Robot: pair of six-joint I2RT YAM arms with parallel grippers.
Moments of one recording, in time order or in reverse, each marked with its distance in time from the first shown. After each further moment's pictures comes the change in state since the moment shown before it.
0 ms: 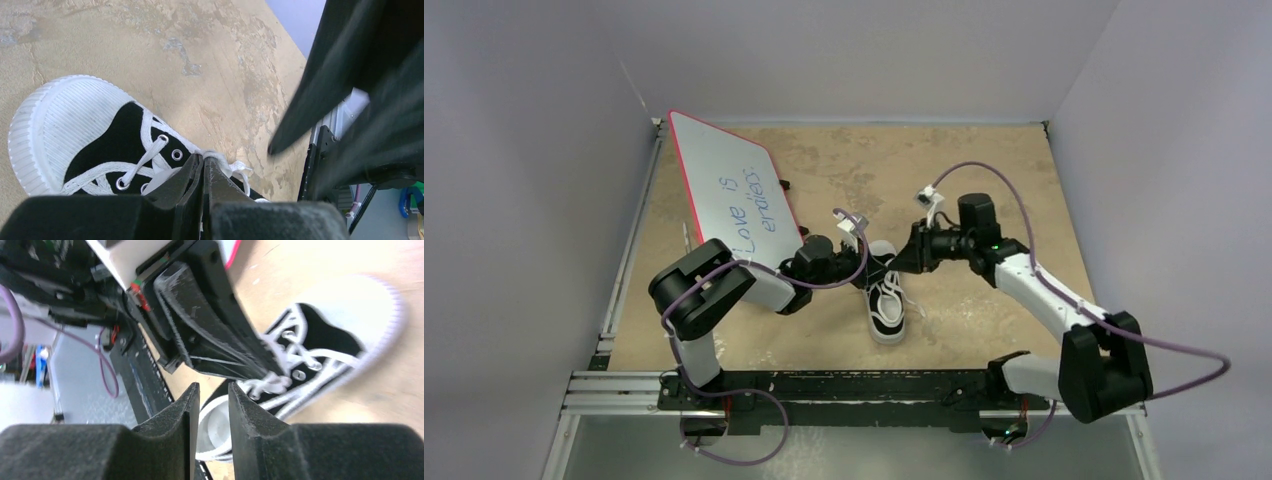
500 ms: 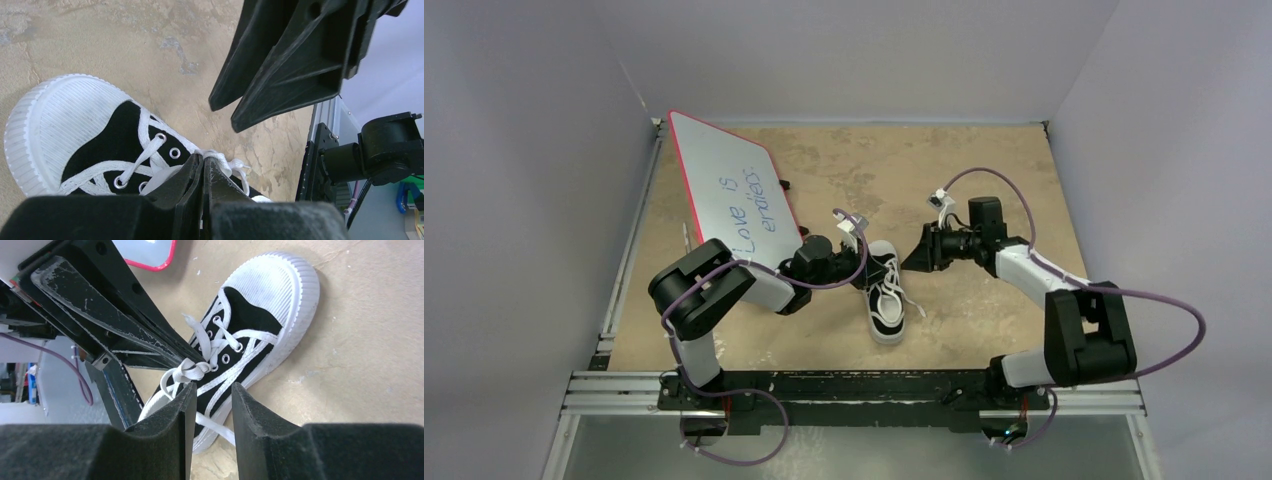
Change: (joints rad) left arm 0.003 0.000 -0.007 0.011 0.018 0.000; right arm -0.193 0.090 -0.016 -0.017 -0.032 -0.103
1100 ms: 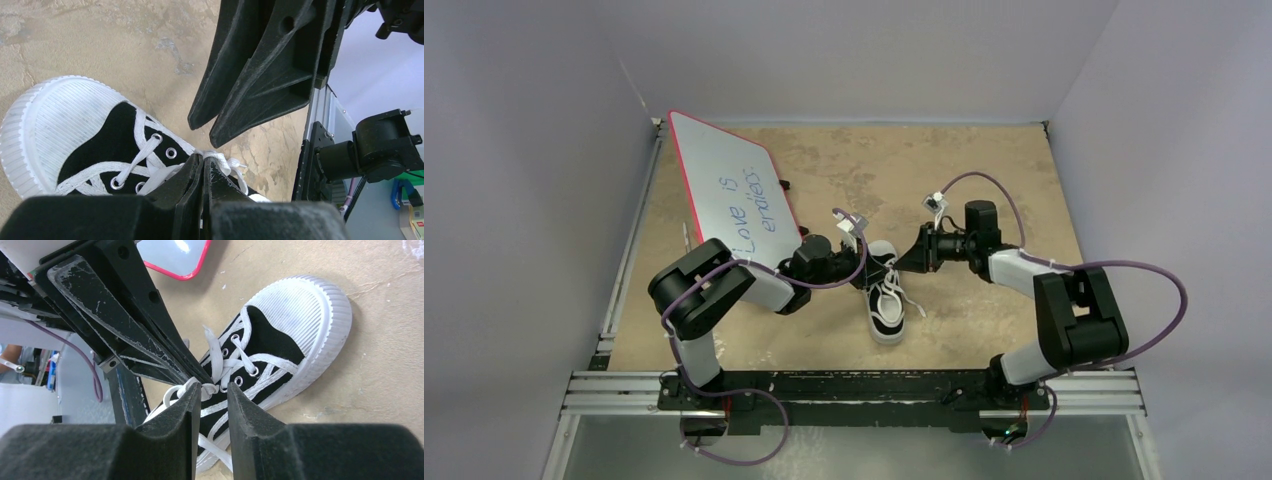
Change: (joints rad) left arm 0.006 0.000 -0.002 0.011 0.019 -0.002; right arm 0.010 0.106 -0.090 0.342 -0.156 0.087
